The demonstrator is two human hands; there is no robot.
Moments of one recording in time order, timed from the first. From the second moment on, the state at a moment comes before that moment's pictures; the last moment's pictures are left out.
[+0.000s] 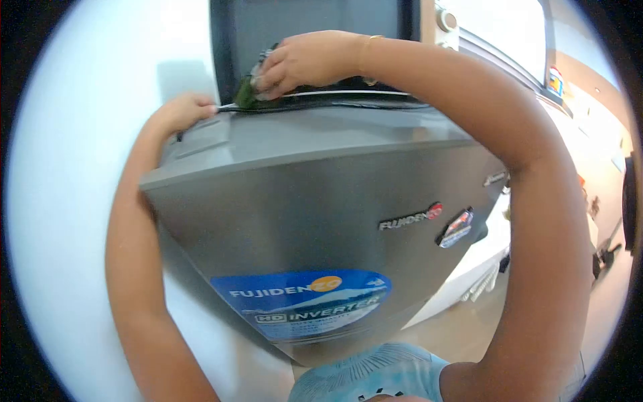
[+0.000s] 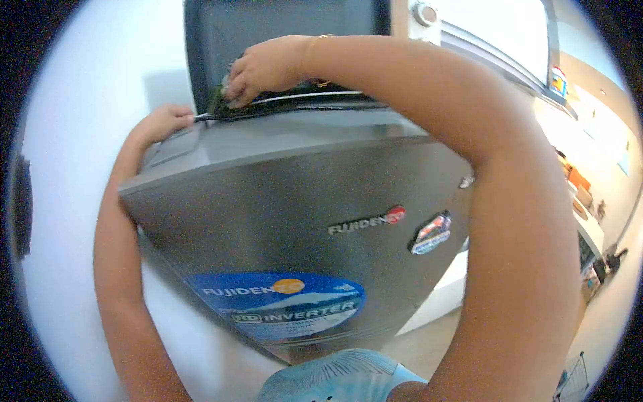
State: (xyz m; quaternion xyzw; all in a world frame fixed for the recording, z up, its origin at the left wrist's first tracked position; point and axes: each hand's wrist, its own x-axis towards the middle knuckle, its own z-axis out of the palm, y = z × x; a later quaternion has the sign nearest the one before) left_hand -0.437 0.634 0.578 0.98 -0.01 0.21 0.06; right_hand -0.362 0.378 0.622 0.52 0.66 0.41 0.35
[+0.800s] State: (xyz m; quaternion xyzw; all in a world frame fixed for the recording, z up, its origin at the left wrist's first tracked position) left_hand -0.435 0.643 0.559 0.95 0.03 0.25 0.19; right_hand -0.385 0.219 0.724 0.66 0.38 0.54 0.35
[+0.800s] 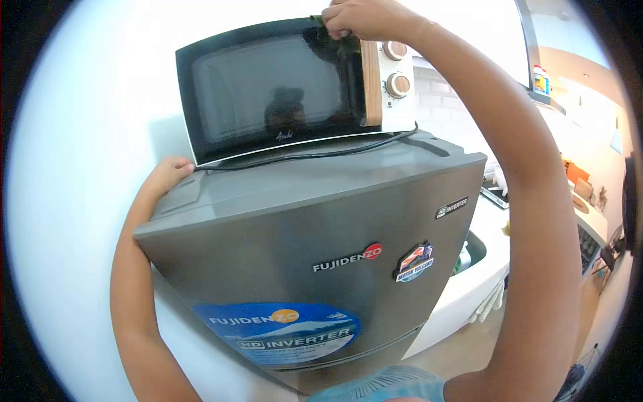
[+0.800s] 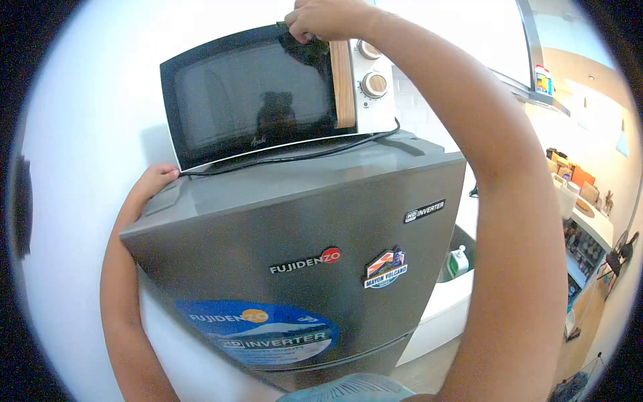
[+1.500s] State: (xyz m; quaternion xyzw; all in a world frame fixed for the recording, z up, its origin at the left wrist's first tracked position) left_hand -0.488 0.638 0.557 0.92 0.07 0.32 0.23; right_hand -0.306 0.121 0.595 0.62 0.48 0.51 0.35
